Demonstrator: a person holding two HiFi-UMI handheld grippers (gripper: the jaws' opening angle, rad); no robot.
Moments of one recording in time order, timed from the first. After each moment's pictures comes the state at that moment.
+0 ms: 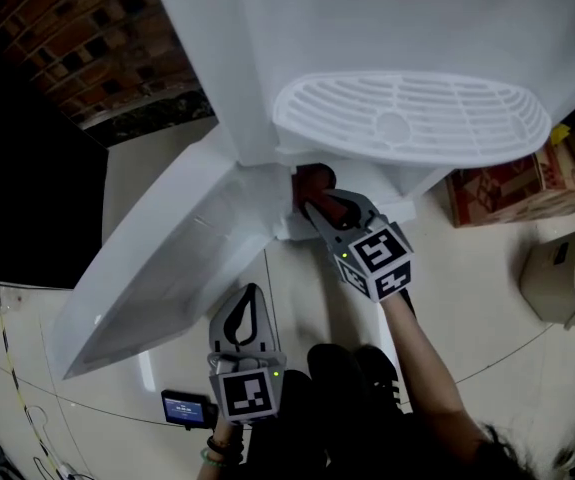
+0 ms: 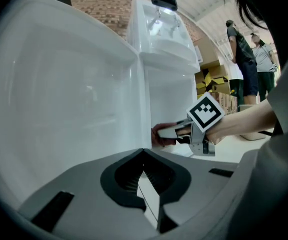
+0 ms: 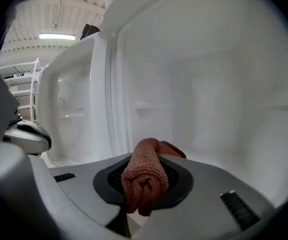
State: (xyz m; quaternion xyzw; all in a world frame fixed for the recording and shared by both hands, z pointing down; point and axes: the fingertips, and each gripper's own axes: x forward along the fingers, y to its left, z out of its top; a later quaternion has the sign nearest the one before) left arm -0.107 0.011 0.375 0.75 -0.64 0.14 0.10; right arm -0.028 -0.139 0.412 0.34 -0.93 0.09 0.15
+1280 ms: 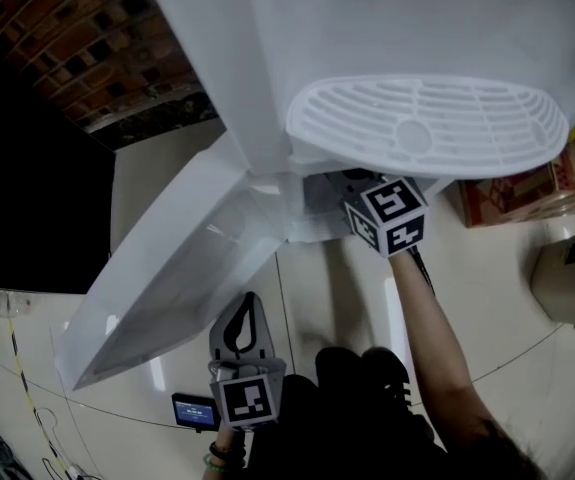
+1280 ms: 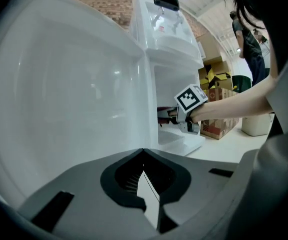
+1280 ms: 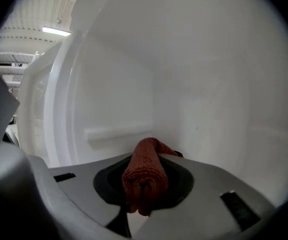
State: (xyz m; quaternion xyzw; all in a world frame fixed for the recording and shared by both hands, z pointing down) left arm -0.128 0.016 0.384 0.74 -0.65 0.16 0.10; right arm -0.021 -0.221 0.377 0.39 -0.91 0.04 0.12
